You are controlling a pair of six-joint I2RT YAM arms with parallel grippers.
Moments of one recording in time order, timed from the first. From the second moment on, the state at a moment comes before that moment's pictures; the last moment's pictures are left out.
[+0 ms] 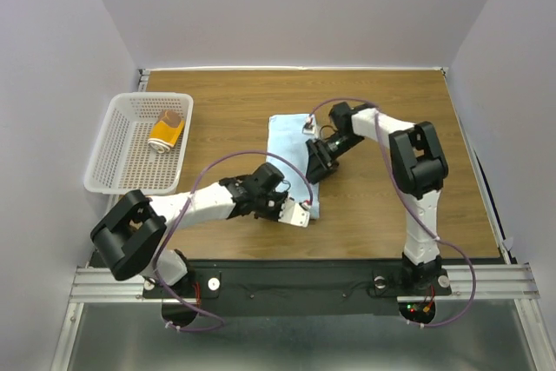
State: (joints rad) left arm -0.90 1.41 0.71 -0.29 0.21 0.98; right arm 0.39 2.17 1.53 -1.00 -1.04 -0.25
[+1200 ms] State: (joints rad) left arm -0.54 2.24 1.62 -1.26 0.92 0.99; right arm 0.73 1.43 1.10 -0.59 -0.34 -0.41
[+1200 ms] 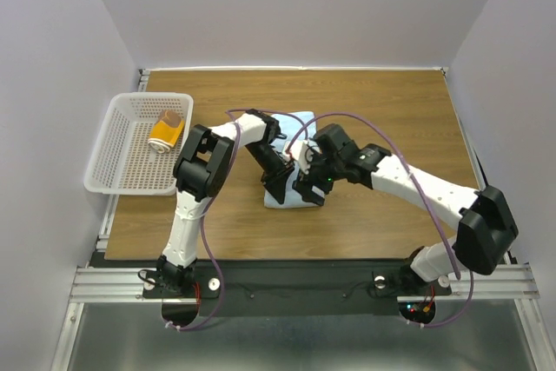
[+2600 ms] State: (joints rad) left arm -0.22 1.72 1.37 -0.91 0.89 0.83; right arm 0.64 1.79 1.11 -0.60 -0.65 -0.51
